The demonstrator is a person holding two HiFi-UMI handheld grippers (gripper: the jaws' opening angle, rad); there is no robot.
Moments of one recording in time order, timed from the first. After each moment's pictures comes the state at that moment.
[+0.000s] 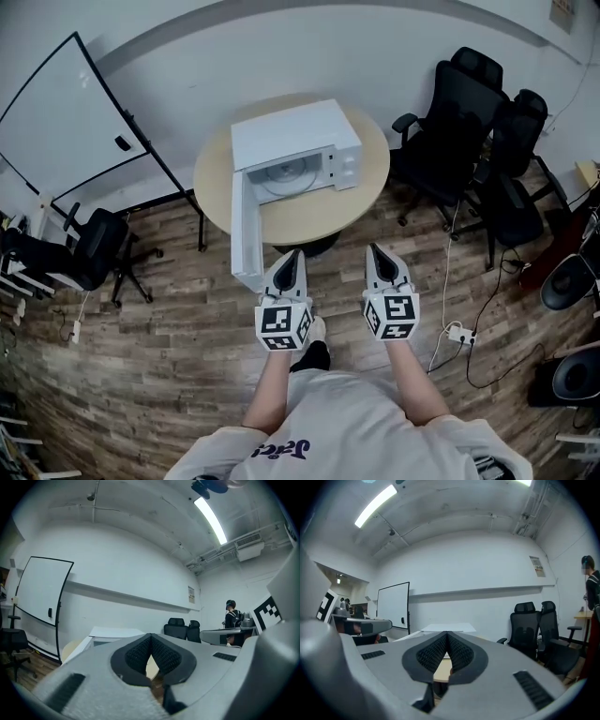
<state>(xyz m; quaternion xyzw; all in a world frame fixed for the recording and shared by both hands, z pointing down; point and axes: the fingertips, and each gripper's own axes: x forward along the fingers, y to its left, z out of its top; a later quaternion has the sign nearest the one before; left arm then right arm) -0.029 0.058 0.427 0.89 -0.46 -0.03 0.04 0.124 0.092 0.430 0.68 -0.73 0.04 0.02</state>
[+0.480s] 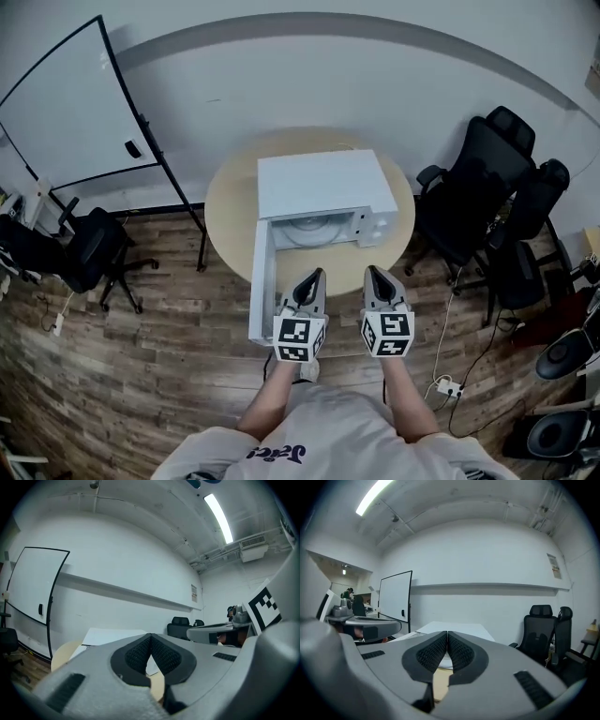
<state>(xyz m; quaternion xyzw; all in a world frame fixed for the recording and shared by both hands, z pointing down) -0.021 -0.087 0.432 0.90 -0.44 -0.02 0.06 0.089 -0.072 0.427 0.66 -0.75 0.04 0.08</state>
